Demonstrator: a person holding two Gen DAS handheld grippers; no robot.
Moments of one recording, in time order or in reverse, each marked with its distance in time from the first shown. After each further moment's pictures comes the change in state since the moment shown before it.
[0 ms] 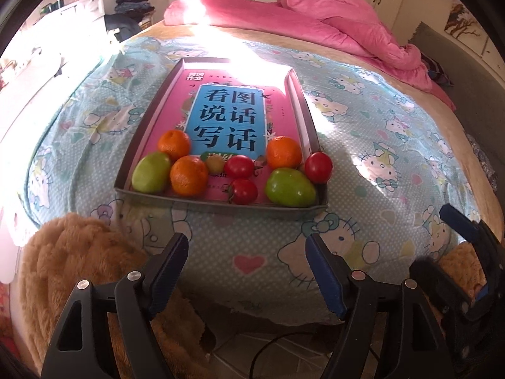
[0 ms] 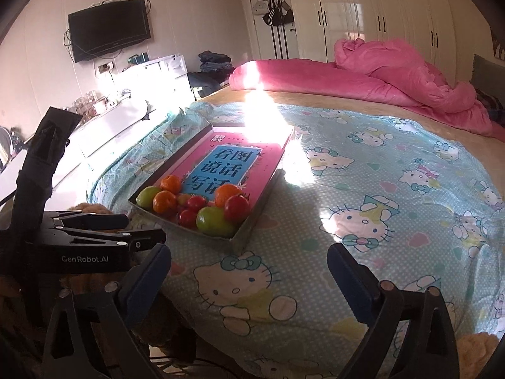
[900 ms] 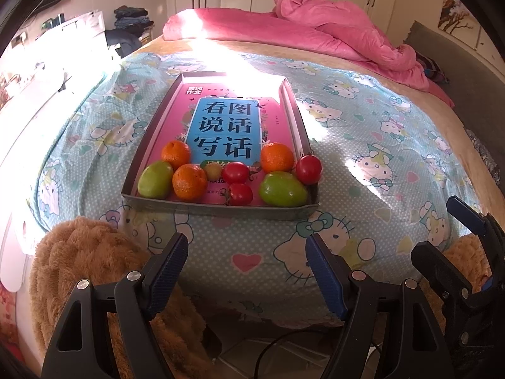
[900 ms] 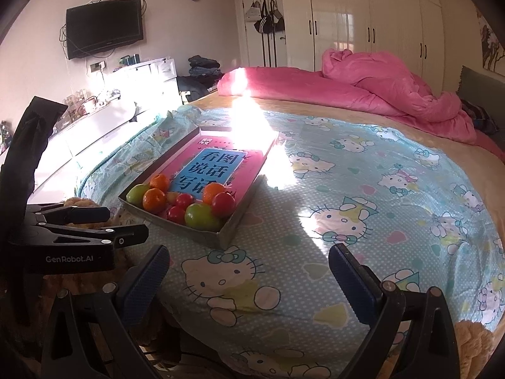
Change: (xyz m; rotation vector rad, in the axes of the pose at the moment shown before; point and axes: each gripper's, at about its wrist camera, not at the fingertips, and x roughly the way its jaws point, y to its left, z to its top) left arm -0.016 -0.011 -0.006 0.040 -0.047 0.022; right arm -0.018 0.001 -0.009 -0.014 -0.044 -0.079
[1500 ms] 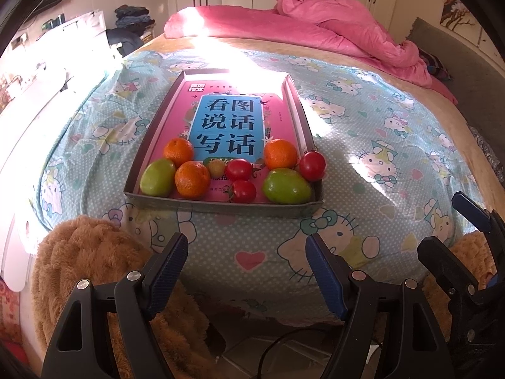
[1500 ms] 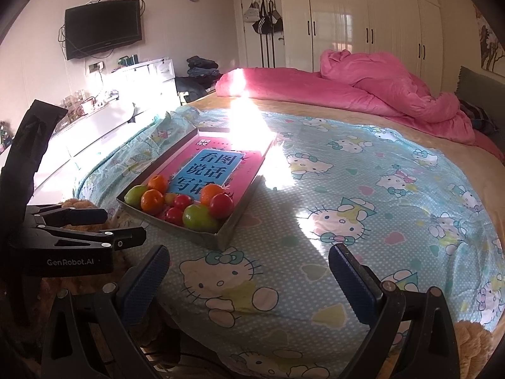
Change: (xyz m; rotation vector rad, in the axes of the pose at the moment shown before) left arm 0.003 0.000 -0.001 0.004 0.013 0.020; right arm 0.001 0.000 0.000 0.002 -0.003 -0.007
